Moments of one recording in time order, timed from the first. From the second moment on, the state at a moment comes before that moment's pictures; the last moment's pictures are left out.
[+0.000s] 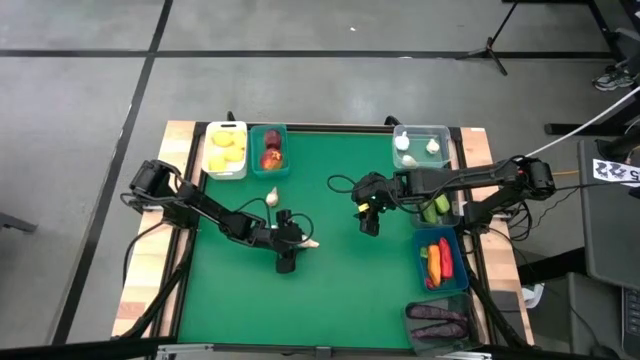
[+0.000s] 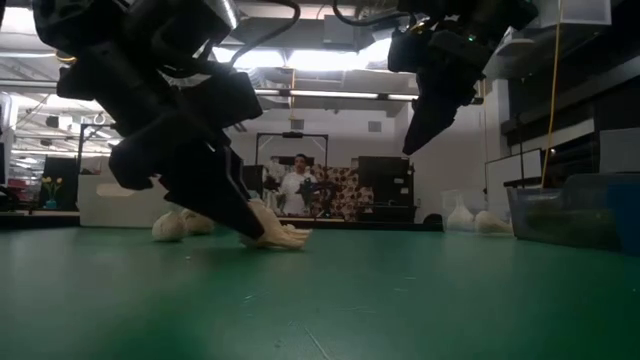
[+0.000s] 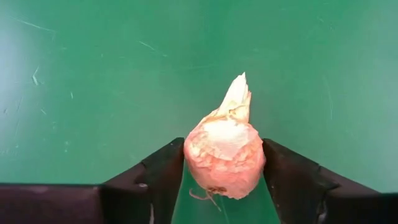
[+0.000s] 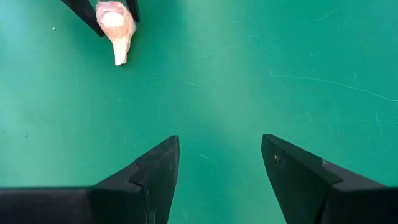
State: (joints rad) left arm -0.28 1.72 0.68 0.22 -0.35 -0.26; right arm -0.01 1.47 1.05 -0.55 0.03 0.19
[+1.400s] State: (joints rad) left arm -0.21 1.26 0.70 1.01 -0.36 0.33; right arm 0.09 1.47 1.05 0.84 -0.06 -0.35
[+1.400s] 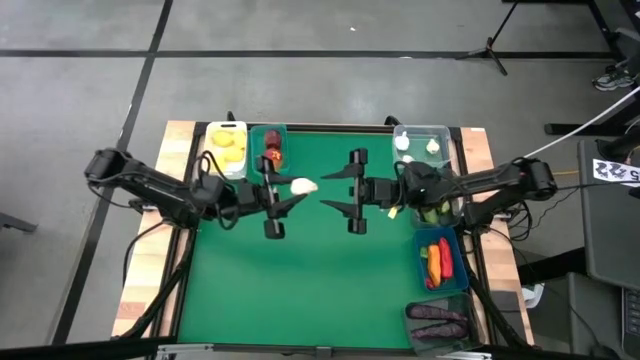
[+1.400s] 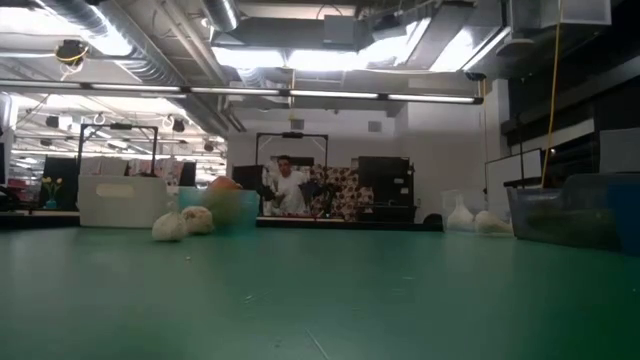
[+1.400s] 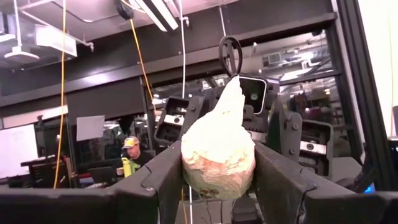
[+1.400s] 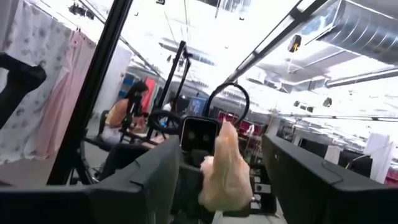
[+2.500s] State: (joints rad) left arm -0.16 1.36 0.70 1.18 -0.22 0.29; right arm 0.09 1.49 1.07 0.83 -0.10 -0.33
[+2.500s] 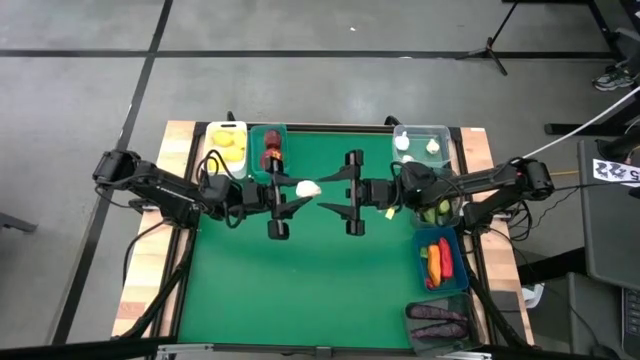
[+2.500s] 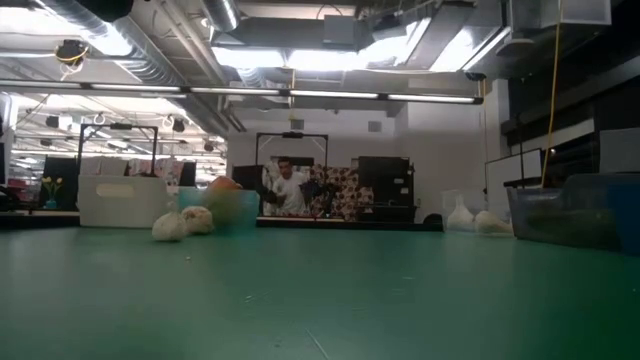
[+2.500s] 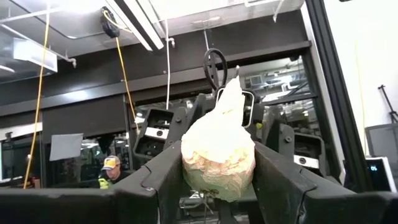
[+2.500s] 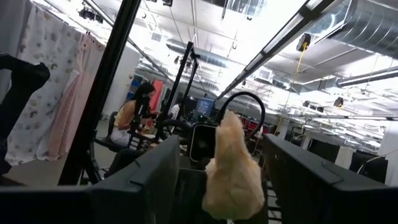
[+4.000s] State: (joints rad) left arm -0.16 1.40 0.73 1.12 -0.25 0.34; right arm 0.09 1.56 1.13 0.78 -0.05 -0.32
